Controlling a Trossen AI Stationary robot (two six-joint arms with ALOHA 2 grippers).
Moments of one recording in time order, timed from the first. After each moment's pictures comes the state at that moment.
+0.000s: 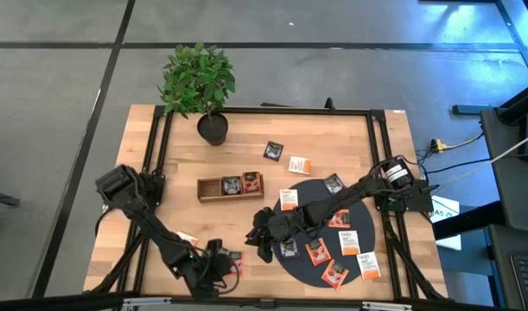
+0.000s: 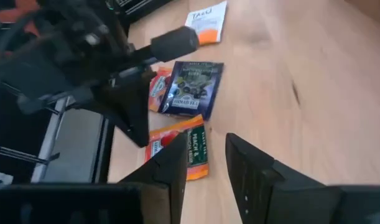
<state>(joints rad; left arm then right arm) -0.85 1.90 1.04 -0.15 -0.42 -0.83 0.38 2.02 1.22 0.28 0.10 0.67</state>
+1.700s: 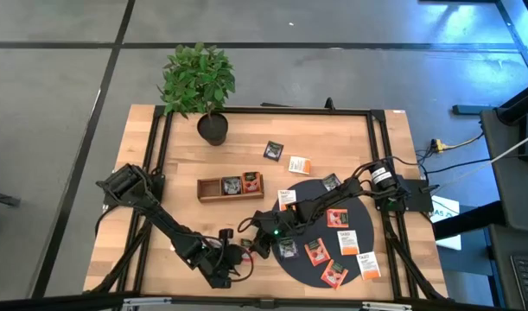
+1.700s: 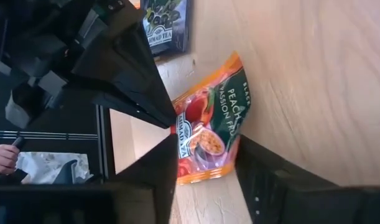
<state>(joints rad) -0.73 1.93 1.04 -0.12 -0.45 -0.66 0.30 2.16 1.22 0.28 -0.19 0.94</state>
